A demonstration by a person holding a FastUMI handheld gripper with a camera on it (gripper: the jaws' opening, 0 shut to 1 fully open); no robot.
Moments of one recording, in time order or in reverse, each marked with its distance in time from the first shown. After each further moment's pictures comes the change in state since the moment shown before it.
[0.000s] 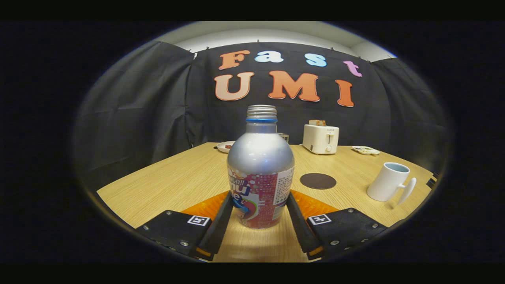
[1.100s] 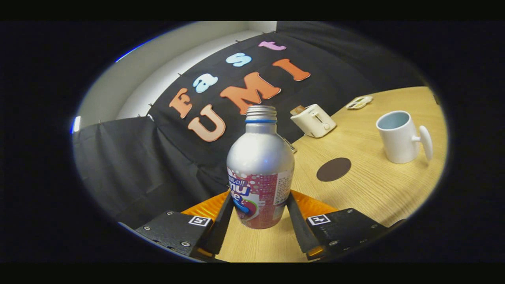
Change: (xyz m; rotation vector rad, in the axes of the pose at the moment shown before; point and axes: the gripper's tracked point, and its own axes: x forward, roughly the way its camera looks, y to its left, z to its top) arm -0.011 -0.037 0.055 0.788 -0.052 0.162
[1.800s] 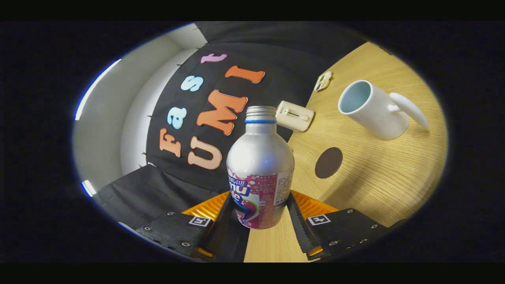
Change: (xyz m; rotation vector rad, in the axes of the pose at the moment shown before) arm -0.002 -0.026 0.036 0.435 -0.035 0.030
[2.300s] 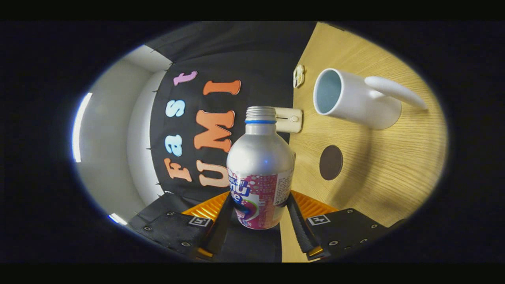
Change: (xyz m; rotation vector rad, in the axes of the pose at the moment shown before) arm 0.008 -0.001 0.034 0.294 -0.052 0.051
